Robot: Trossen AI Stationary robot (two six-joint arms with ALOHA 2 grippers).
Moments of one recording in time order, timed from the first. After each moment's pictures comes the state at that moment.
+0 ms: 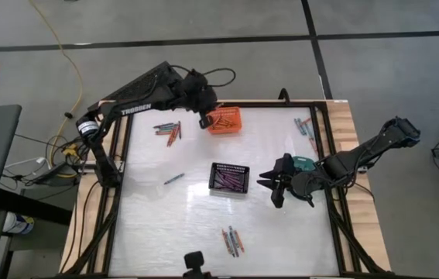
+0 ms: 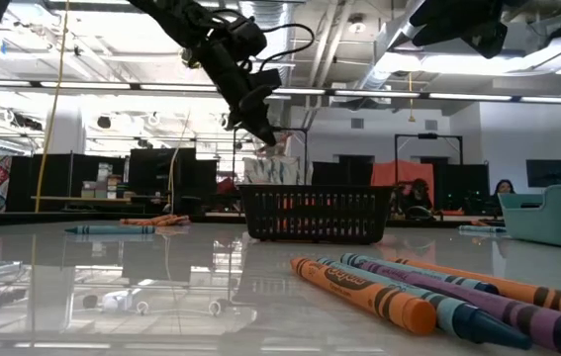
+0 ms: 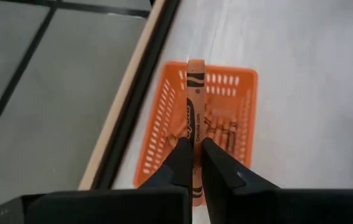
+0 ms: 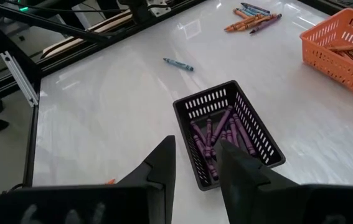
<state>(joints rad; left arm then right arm) 0.58 1.77 1.46 -0.41 0.07 0.30 0.46 1.11 0.88 -0.40 0.57 0.71</state>
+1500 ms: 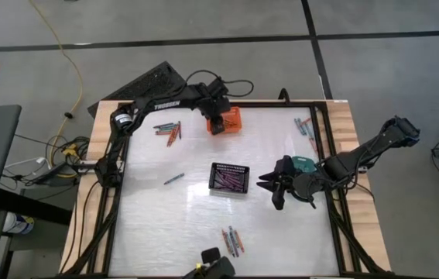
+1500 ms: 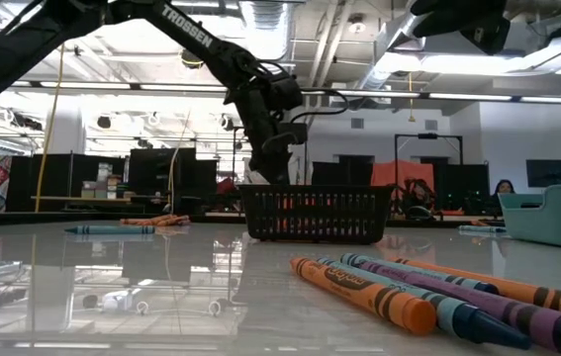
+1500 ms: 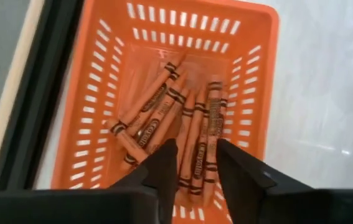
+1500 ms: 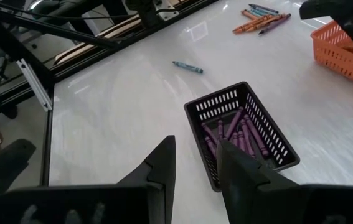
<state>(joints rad) 0.57 2.15 1.77 -0.66 0.15 0.28 0.48 1.11 0.88 -0.37 0.58 0.73</state>
